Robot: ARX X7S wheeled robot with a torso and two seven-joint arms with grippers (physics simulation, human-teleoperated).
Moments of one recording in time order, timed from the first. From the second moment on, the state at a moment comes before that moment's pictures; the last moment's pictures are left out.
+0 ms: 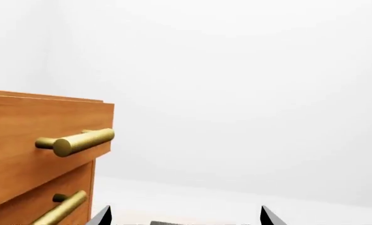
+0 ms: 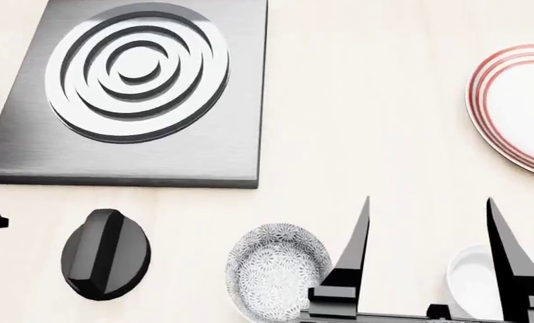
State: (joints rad) left arm -0.23 -0.33 0.03 0.77 -0.38 -0.30 -0.37; right arm 0.07 0.33 -0.12 -0.88 0.14 0.52 0.35
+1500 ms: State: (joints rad) left arm -0.21 -0.35 0.07 0.71 -0.36 -0.26 -0.38; right arm 0.17 0.20 0.10 -0.79 0.76 0.97 0.28
